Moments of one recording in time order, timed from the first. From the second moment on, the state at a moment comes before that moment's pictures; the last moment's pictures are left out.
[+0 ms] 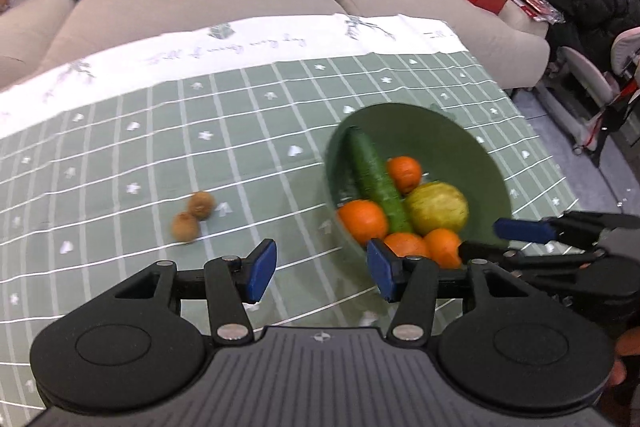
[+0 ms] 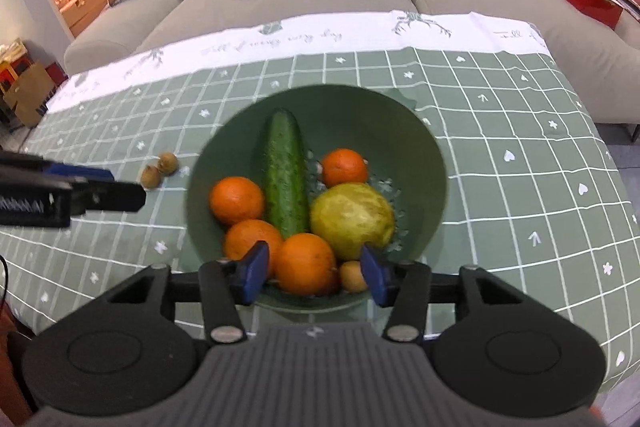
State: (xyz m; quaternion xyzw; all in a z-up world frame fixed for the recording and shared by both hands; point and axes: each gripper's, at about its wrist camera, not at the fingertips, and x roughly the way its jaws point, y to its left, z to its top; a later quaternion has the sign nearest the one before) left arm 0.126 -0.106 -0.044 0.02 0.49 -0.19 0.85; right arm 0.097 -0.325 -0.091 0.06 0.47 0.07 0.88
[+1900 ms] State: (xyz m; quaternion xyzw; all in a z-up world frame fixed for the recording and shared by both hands) left arm 0.201 -0.004 -0.127 -0.08 0.52 -0.13 0.84; right arm 0.198 -0.164 -0.130 -0.16 0.43 0.21 0.86
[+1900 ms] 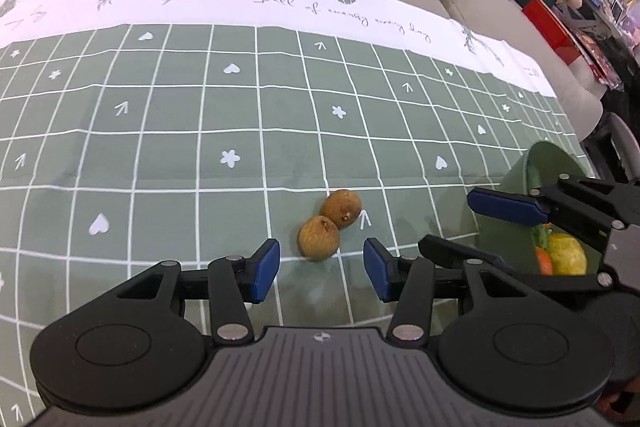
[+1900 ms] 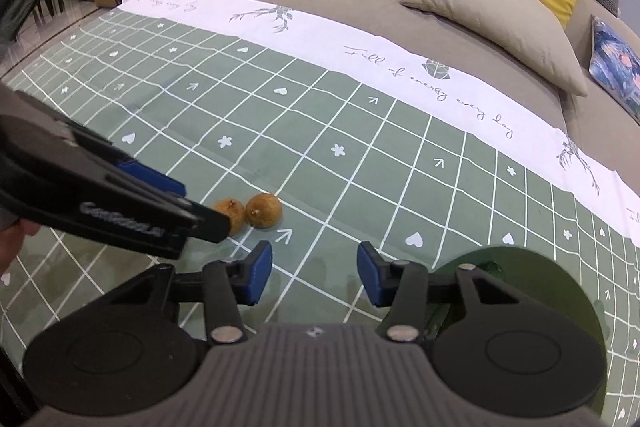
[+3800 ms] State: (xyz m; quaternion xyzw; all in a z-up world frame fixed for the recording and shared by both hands) left arm 0.143 0.013 -0.076 -0.09 0.48 -0.09 0.87; right arm 0.161 -0.148 -0.116 -0.06 0.42 0.18 0.89
